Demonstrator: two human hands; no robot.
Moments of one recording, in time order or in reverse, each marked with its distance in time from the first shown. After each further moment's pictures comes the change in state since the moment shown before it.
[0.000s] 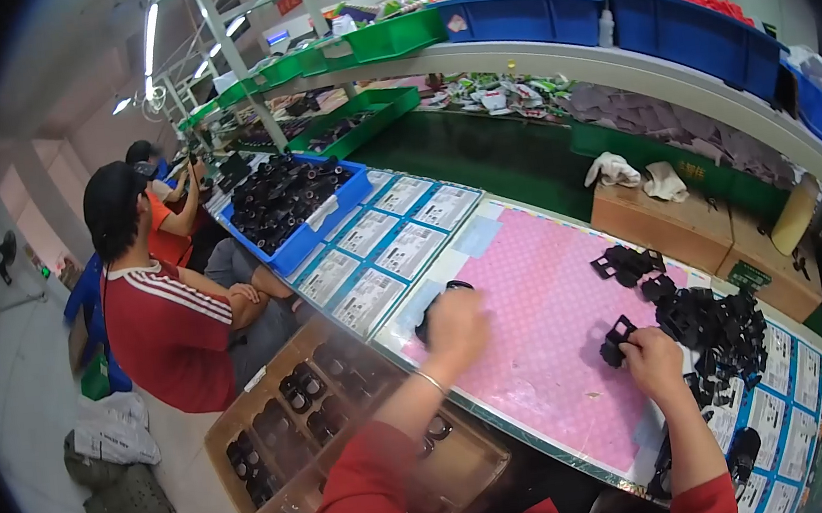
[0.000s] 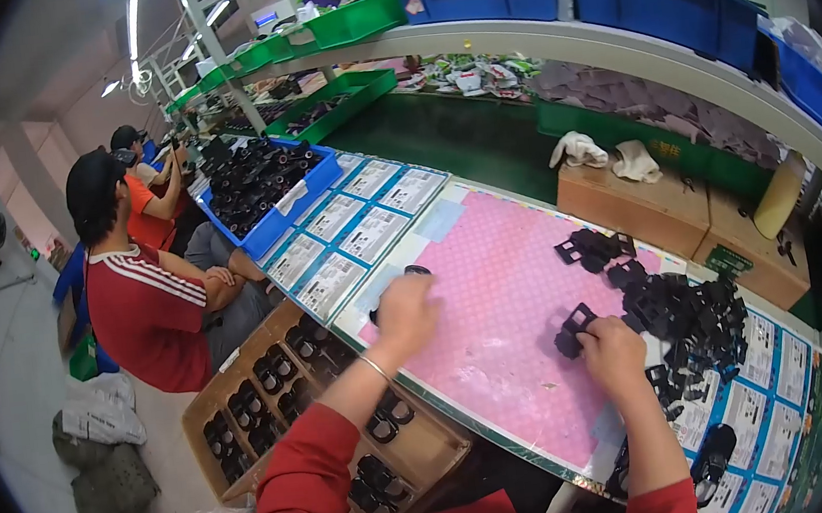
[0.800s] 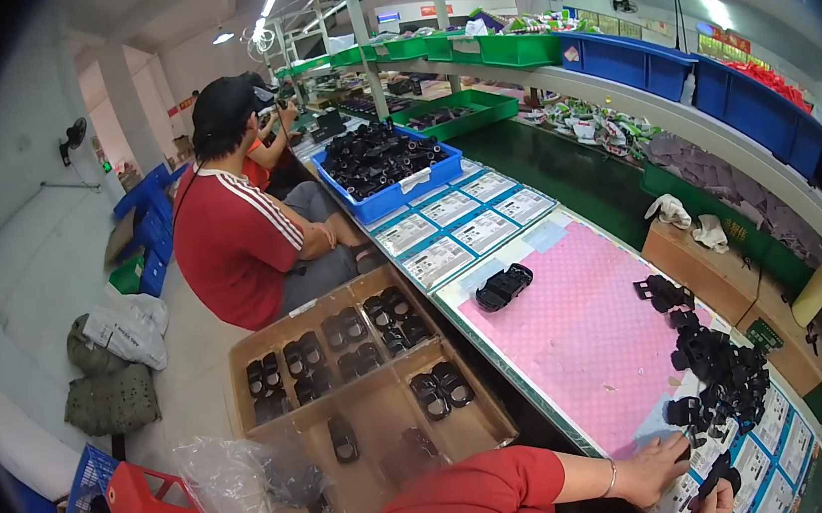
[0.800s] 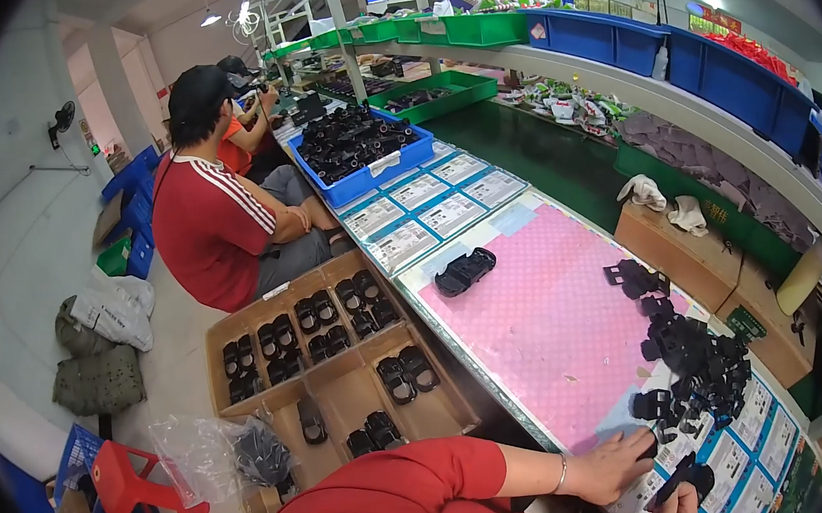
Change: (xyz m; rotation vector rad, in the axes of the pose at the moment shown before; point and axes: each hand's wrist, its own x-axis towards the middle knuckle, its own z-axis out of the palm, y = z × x) left_hand -0.109 0.298 0.062 -0.626 -0.689 0.325; right_hand -0.217 0.026 -0.106 0.664 0.355 0.533
